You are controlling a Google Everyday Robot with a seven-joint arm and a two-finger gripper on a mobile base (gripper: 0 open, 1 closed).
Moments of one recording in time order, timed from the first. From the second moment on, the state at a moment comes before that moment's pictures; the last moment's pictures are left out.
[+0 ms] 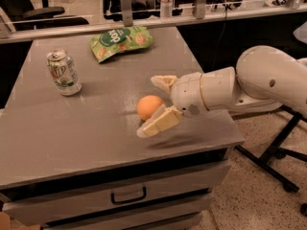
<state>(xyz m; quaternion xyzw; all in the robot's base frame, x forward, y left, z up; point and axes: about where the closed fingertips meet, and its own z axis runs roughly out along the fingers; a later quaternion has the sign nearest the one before) 0.506 0.010 0.862 -0.57 0.64 0.28 0.44</state>
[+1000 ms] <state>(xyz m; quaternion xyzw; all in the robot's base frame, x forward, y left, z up) 0.506 0.020 0.871 -0.56 0.61 0.32 0.47</state>
